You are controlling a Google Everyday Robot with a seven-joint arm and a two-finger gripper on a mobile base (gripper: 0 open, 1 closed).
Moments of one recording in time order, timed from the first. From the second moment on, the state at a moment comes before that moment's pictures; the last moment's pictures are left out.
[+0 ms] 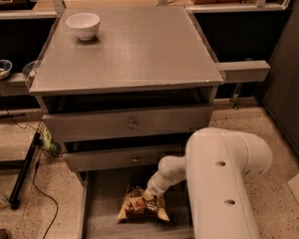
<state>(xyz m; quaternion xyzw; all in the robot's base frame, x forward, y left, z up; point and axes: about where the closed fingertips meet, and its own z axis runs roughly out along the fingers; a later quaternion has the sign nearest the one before) 0.559 0.007 0.244 -0.47 0.85 0.21 0.10</state>
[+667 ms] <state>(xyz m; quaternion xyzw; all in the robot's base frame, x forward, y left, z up) 0.547 -0.012 0.300 -0.46 0.86 0.19 0.11</state>
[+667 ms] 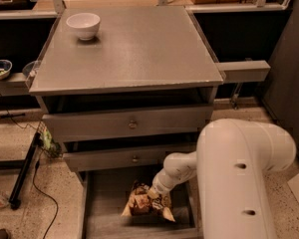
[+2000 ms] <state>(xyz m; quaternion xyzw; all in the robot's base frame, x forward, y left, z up) 0.508 -0.059 0.402 -0.43 0.88 0.13 0.16</state>
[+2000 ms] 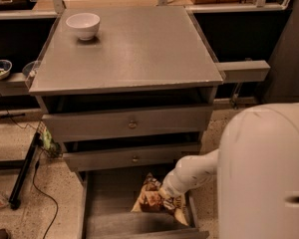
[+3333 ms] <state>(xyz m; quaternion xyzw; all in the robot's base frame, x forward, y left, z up) 0.509 -0.126 0.509 -0.41 0.88 0.06 0.22</state>
